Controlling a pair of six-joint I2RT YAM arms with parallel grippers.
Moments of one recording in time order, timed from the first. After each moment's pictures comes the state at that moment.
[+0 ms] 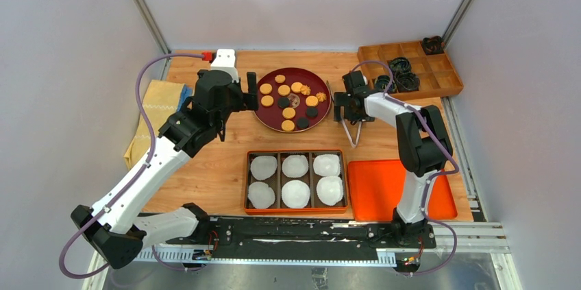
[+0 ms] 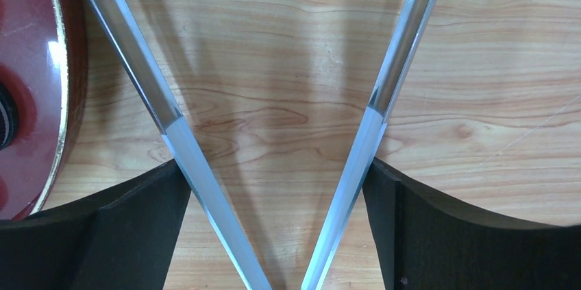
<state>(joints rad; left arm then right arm) -0.61 1.10 1.23 -0.51 -0.47 -0.24 0.33 1.90 1.25 -0.39 0.19 0.28</state>
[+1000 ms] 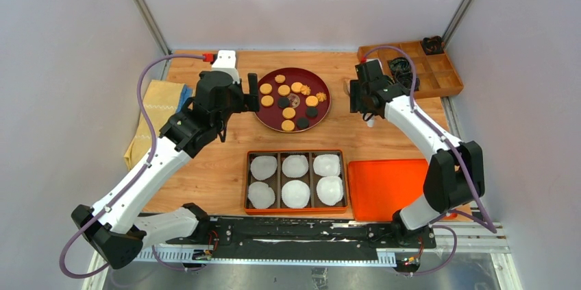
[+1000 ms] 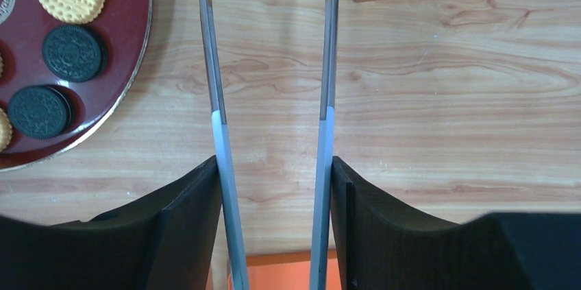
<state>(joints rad) -0.61 1.09 1.21 -0.50 -0.45 -0.26 0.36 1.54 1.25 -0.58 0.28 0.23</state>
